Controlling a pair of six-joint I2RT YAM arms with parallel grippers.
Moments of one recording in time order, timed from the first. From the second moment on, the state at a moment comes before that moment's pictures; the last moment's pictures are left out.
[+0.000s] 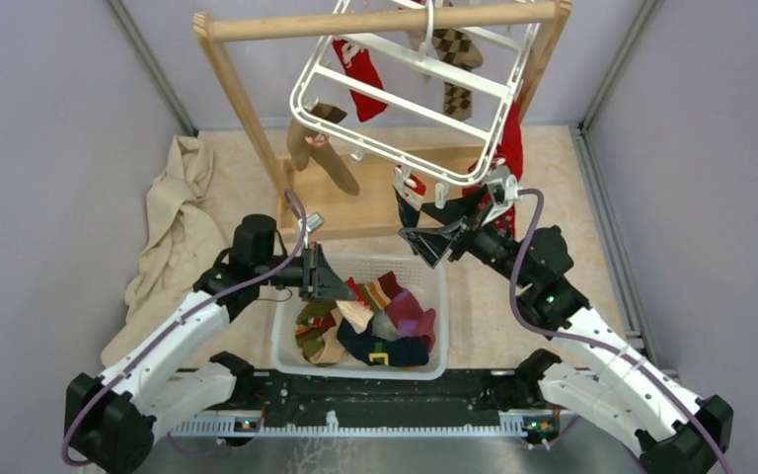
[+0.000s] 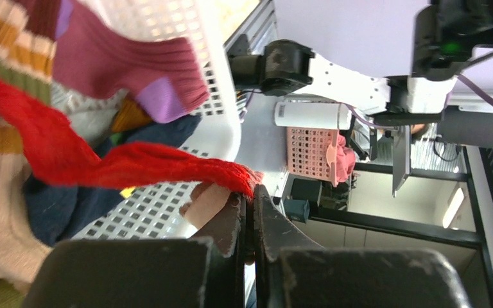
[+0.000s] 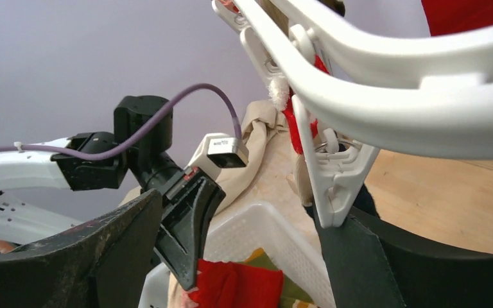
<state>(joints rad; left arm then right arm) -0.49 0.95 0.68 -0.22 0.93 -0.87 0.64 0.76 0.67 0.35 -0.32 0.48</state>
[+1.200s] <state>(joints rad) -0.49 1.03 0.59 -0.48 0.58 -0.64 0.64 0.73 0.85 -0.22 -0.21 0.46</state>
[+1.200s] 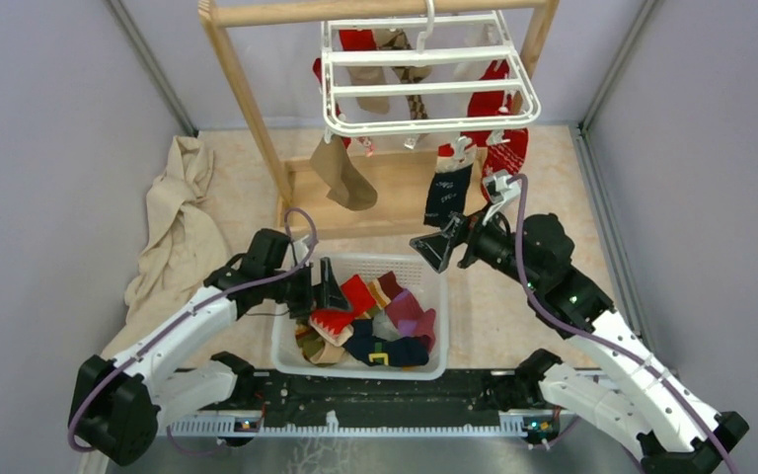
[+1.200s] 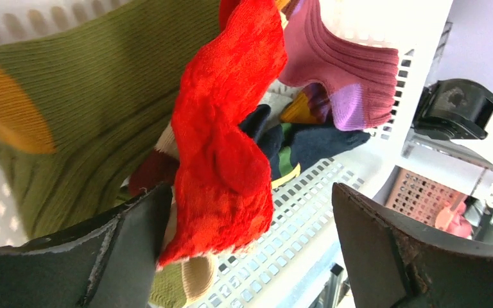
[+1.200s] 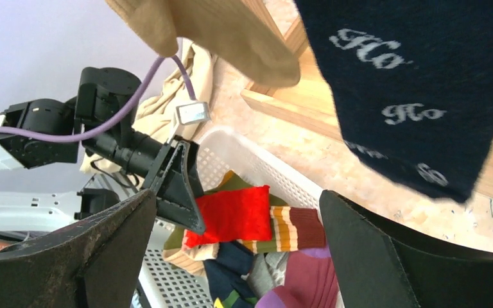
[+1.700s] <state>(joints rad) -0.49 0.89 0.87 -0.63 0.40 -0.63 0.64 0.61 0.93 -0.44 0.00 0.48</state>
